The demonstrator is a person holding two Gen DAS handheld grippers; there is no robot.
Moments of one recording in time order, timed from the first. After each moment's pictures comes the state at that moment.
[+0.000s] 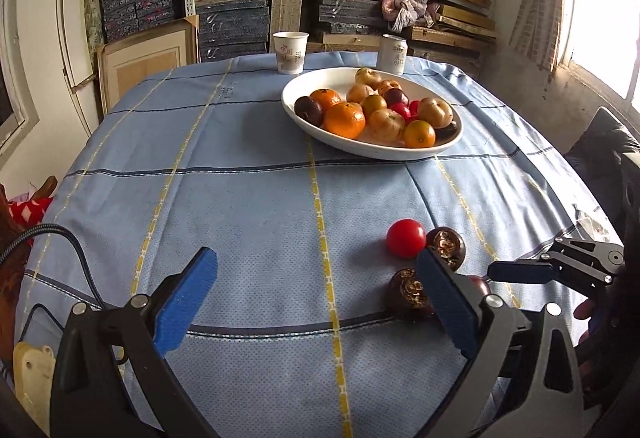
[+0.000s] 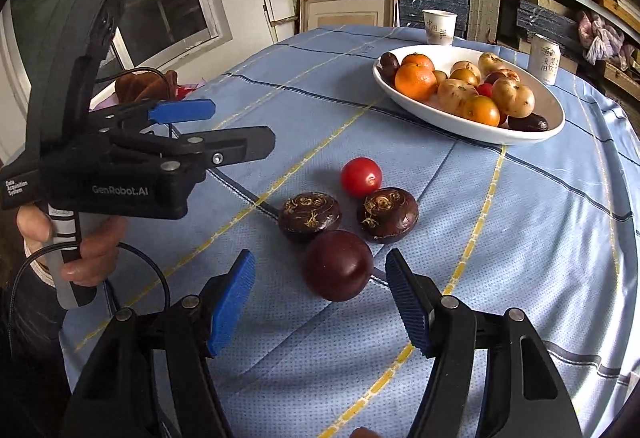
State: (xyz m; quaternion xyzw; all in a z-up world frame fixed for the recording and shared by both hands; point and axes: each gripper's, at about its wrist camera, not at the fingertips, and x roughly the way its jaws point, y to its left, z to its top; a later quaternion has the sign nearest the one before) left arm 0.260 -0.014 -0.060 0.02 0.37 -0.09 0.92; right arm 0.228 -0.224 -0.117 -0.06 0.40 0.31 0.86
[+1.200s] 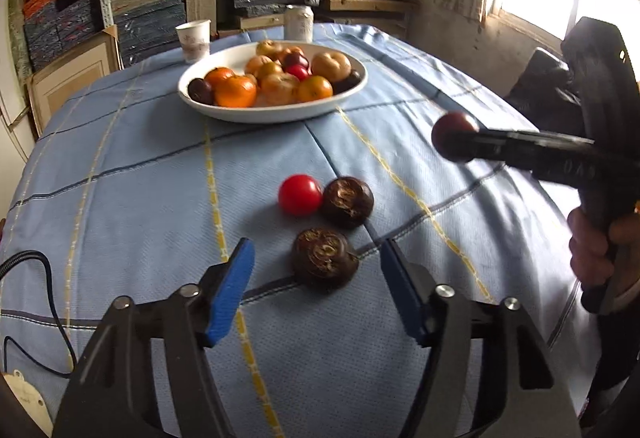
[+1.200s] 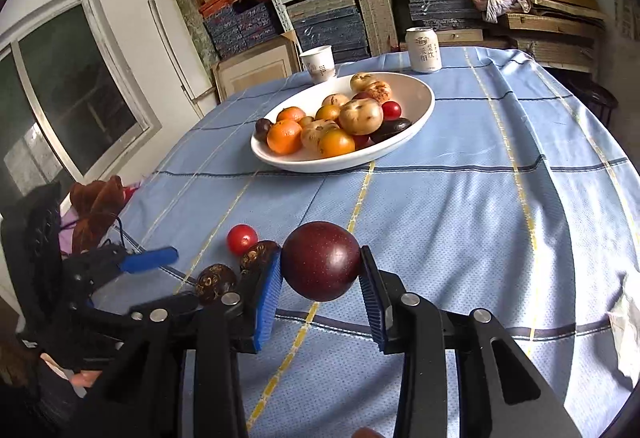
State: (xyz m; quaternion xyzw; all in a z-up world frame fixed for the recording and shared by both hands) left arm 0.242 -0.065 -0.079 0.08 0.40 -0.23 0.88; right arm 0.245 -0.316 -0.101 0.09 0.36 0.19 0.91
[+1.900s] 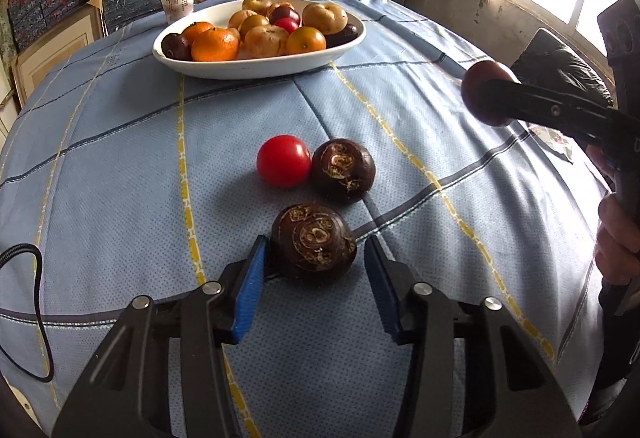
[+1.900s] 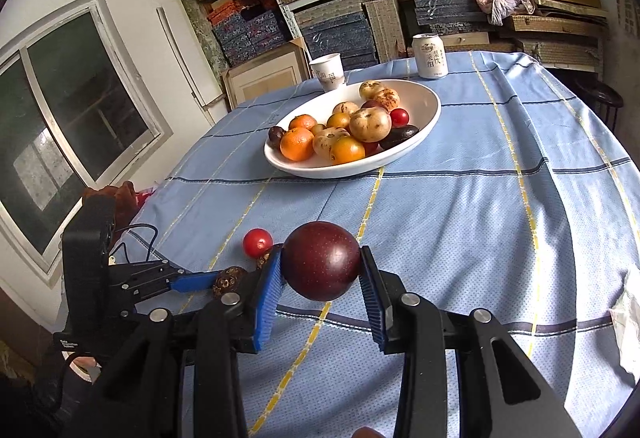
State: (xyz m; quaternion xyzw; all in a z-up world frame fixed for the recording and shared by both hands) left arm 0.261 -0.076 -0.105 0.08 0.45 -0.23 0.86; right arm 0.239 -0.322 -0.096 0.11 0.36 0.21 0.90
